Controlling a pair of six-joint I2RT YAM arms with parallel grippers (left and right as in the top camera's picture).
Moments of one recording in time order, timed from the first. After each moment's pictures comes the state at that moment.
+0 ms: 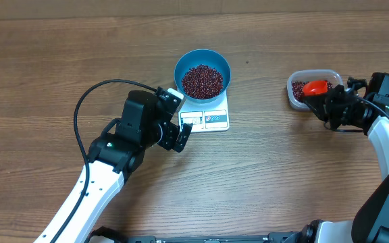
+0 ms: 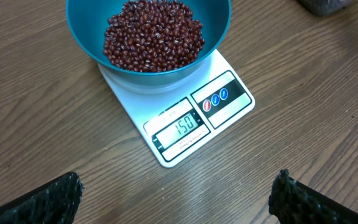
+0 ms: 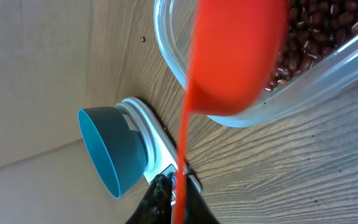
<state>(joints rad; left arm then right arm) -0.39 1.23 0.90 -0.48 0.16 0.08 -0.37 1.58 1.02 -0.54 -0.76 0.68</state>
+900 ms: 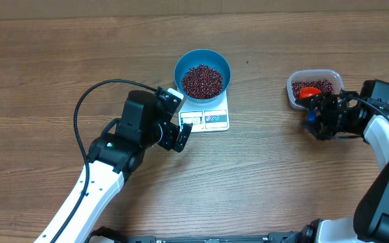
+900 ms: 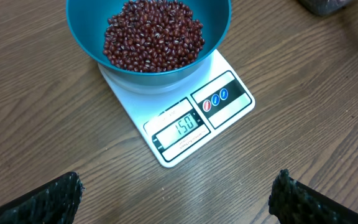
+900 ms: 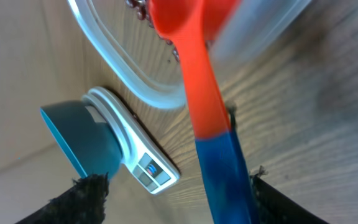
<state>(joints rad) -0.39 1.23 0.90 -0.48 0.16 0.08 -0.37 1.63 1.00 -0.66 -0.75 0.65</state>
